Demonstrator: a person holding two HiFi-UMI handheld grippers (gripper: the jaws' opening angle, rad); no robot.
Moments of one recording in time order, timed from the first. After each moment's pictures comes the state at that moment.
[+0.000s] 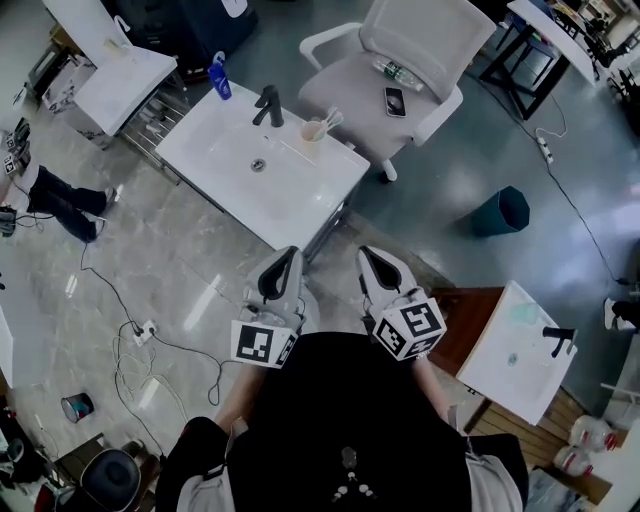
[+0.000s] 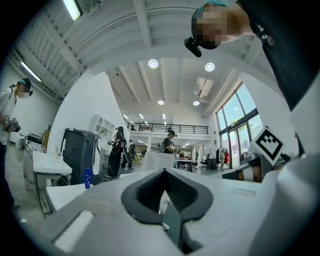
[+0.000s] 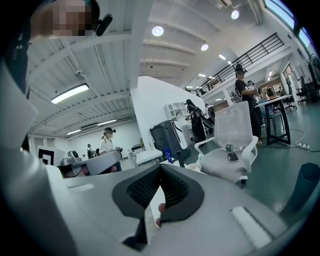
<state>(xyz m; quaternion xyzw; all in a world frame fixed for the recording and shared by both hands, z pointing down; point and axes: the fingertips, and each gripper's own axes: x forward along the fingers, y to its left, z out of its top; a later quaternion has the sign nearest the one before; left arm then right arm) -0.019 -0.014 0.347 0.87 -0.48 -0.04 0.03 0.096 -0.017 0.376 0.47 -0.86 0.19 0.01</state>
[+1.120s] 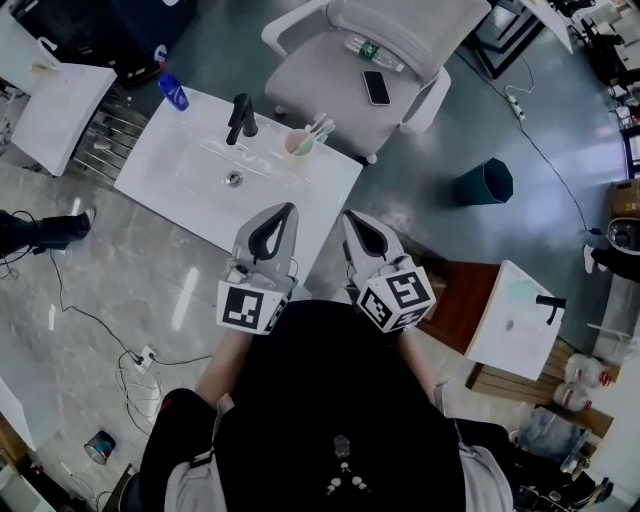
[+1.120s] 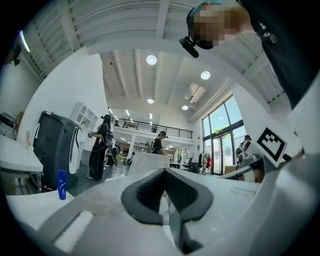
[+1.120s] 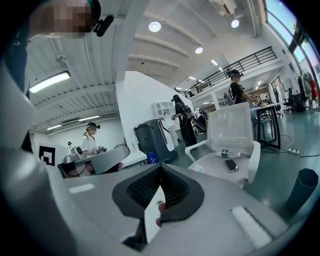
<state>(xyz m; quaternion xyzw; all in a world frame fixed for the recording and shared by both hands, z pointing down) -0.049 -0.205 0.349 0.92 -0.38 -0.06 0.05 0.037 -0.183 0.379 0.55 -0.82 0.18 0.02</state>
